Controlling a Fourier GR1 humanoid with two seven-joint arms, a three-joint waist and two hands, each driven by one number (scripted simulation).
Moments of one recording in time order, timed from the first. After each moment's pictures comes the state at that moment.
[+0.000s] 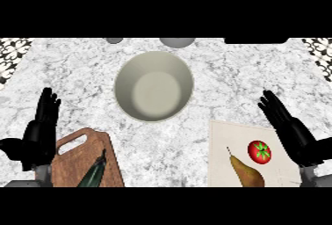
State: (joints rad) left arm -0.01 0.30 -0.06 -1.55 0.16 0.36 -0.06; right arm -0.06 -0.51 0.24 -1.47 -0.45 0.01 -0.15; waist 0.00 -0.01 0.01
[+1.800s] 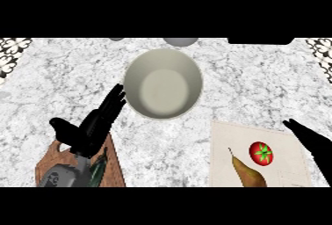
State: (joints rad) left arm -0.14 0.19 -0.26 -1.54 0.31 0.05 0.10; right arm 0.12 -0.95 0.34 -2.16 0.30 0.04 0.75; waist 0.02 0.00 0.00
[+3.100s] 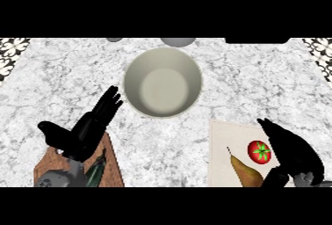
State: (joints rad) left arm -0.09 0.15 -0.18 -1.60 0.27 -0.03 0.15; right arm -0.07 -0.59 0.41 -1.82 0.51 0.34 0.90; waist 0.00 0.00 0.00
